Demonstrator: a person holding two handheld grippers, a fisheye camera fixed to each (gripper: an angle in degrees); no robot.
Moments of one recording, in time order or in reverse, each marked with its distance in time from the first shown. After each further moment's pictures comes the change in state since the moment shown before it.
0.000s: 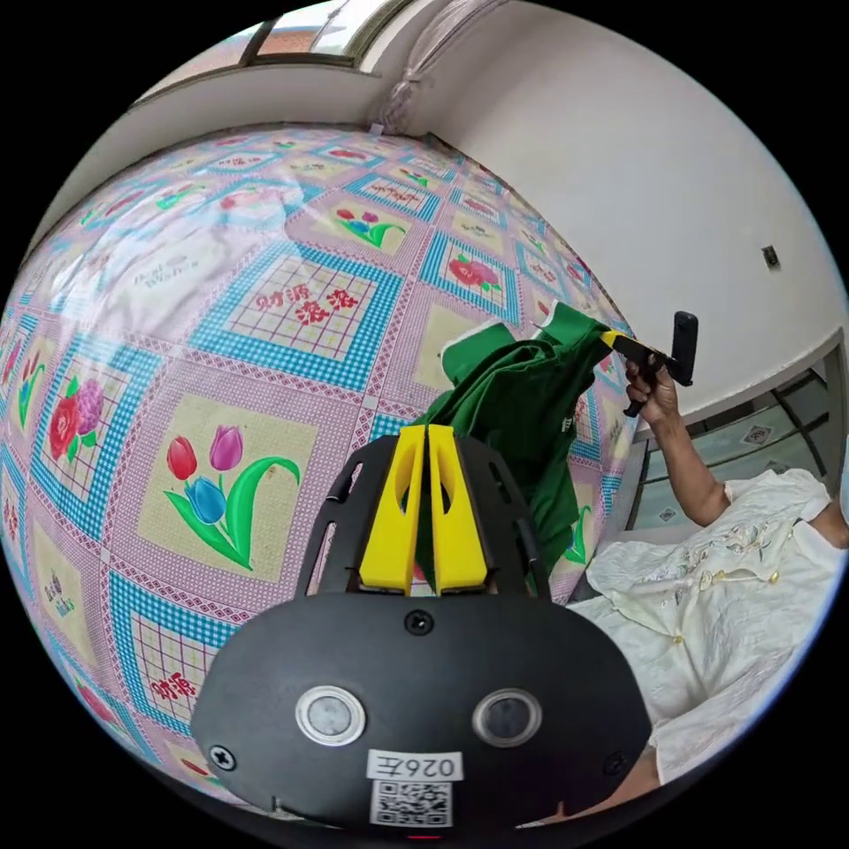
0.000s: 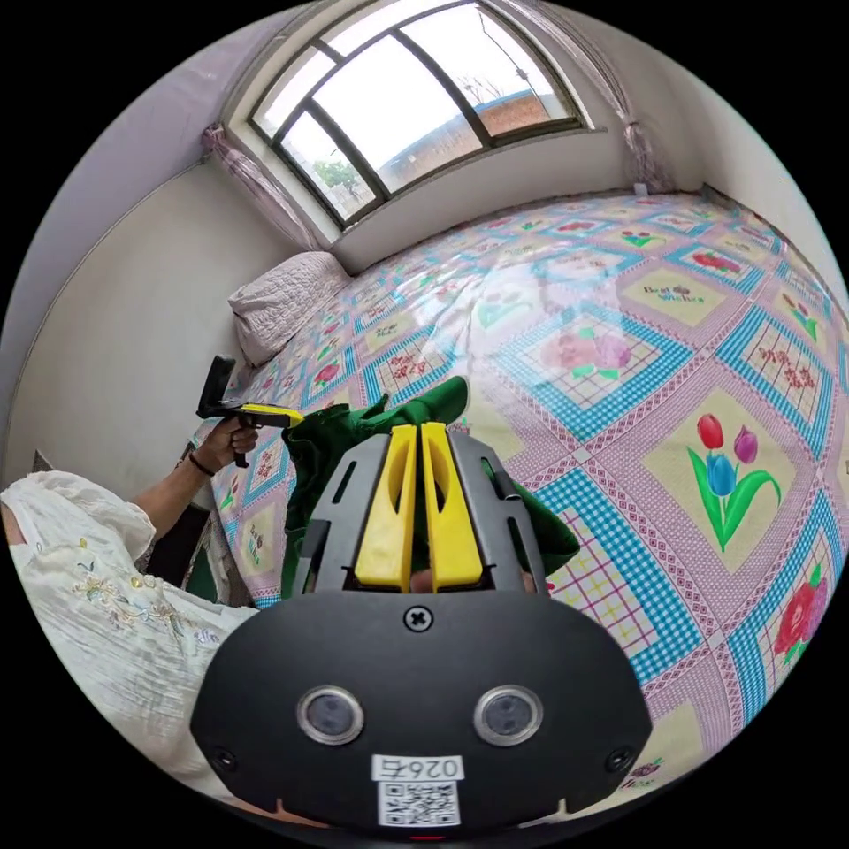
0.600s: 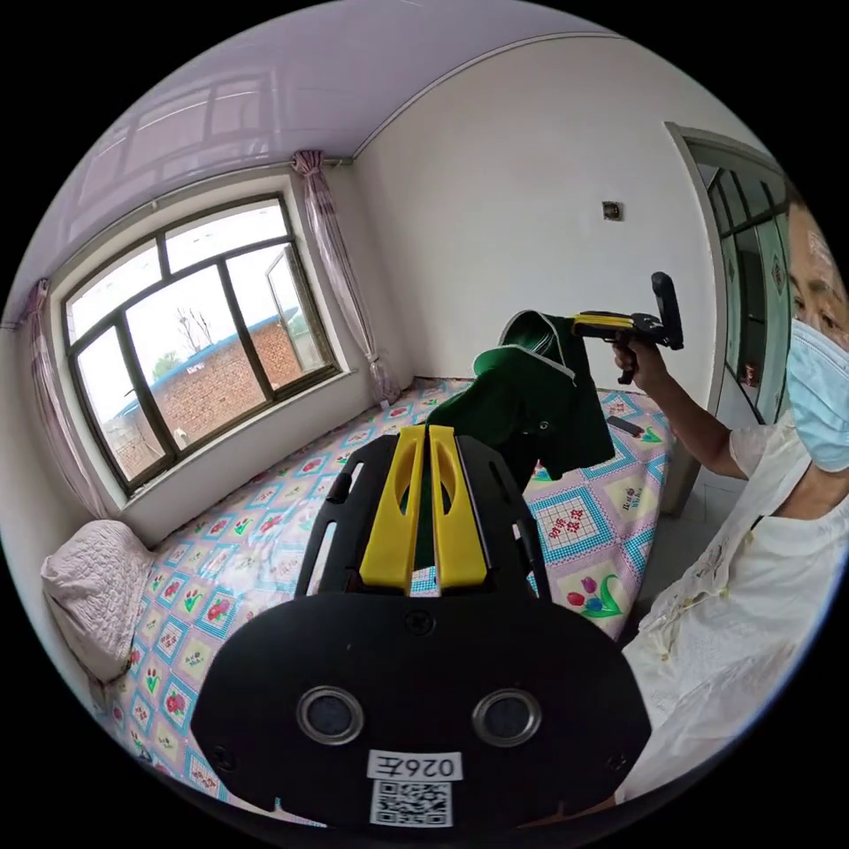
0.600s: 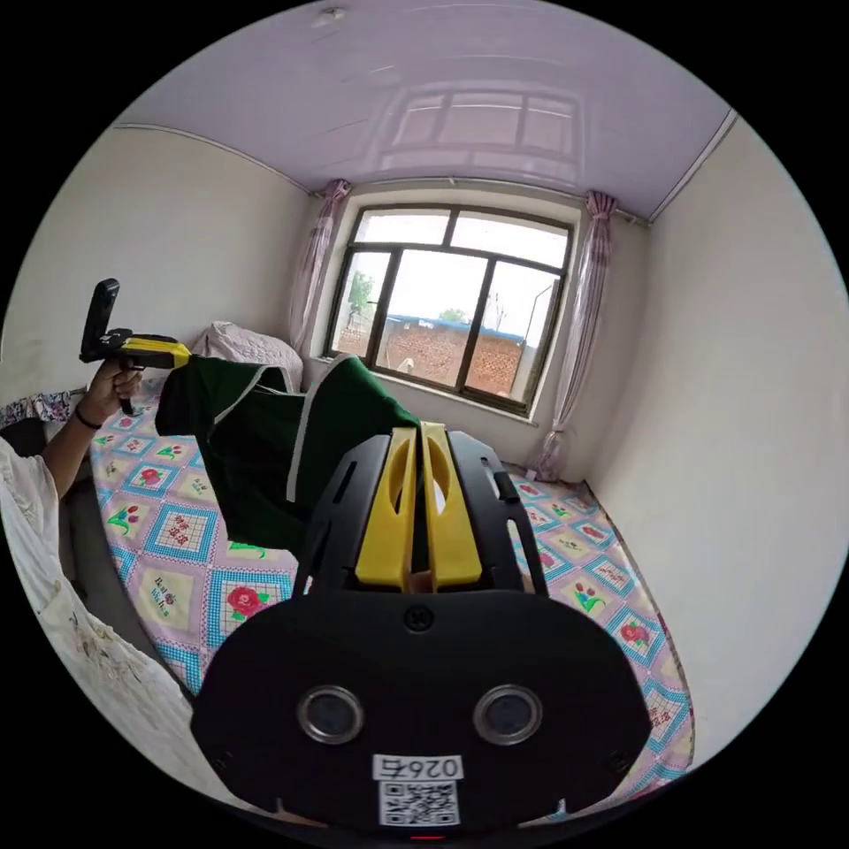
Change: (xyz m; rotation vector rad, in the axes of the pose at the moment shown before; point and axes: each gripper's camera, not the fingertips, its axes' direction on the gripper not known) left arm 0.326 0.141 -0.337 0.628 -0.454 0.540; right arm -0.386 0.091 -0.269 0.546 0.537 -0.496
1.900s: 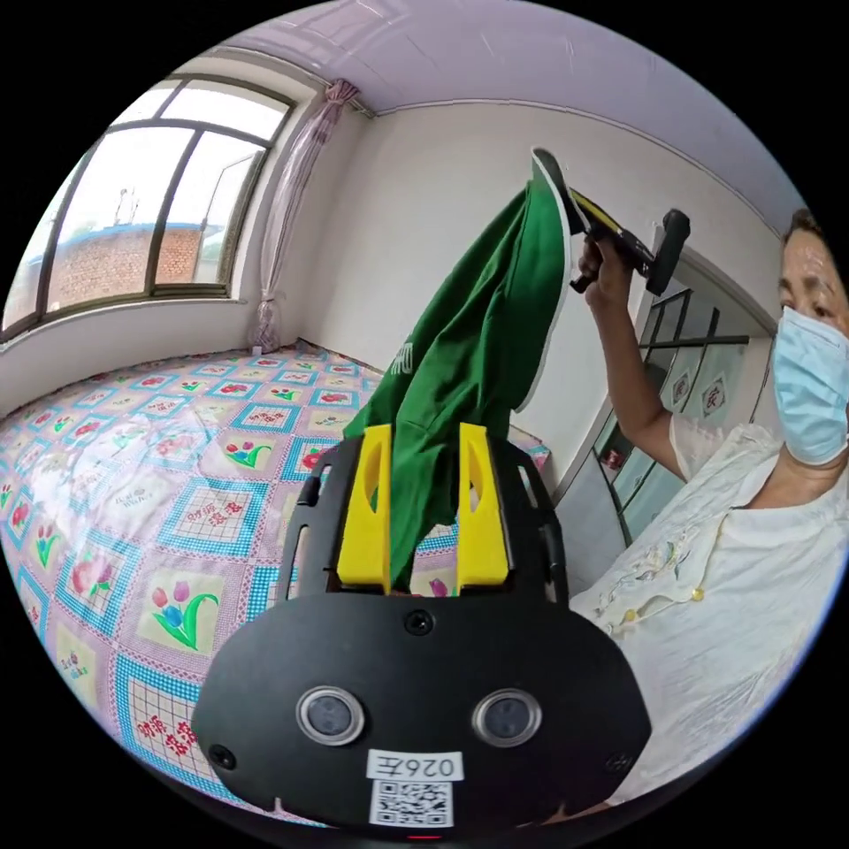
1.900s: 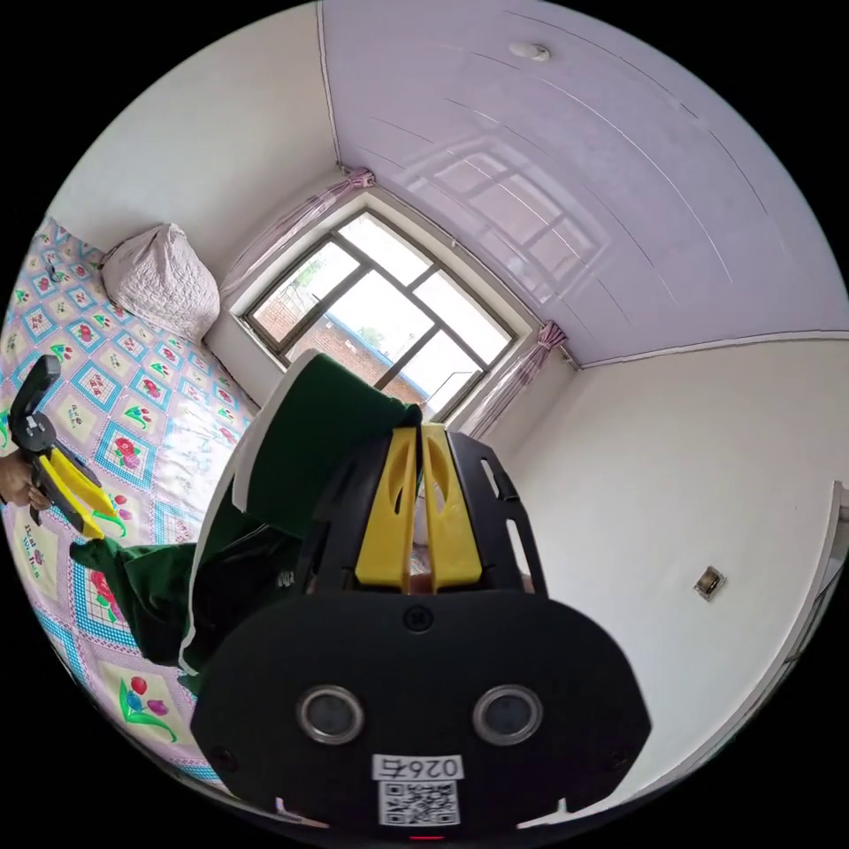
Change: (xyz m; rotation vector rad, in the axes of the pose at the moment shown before) left arm 0.058 0.150 0.104 0.032 0.484 -0.330; right arm -0.368 0.003 -0.104 0.076 0.459 -0.442
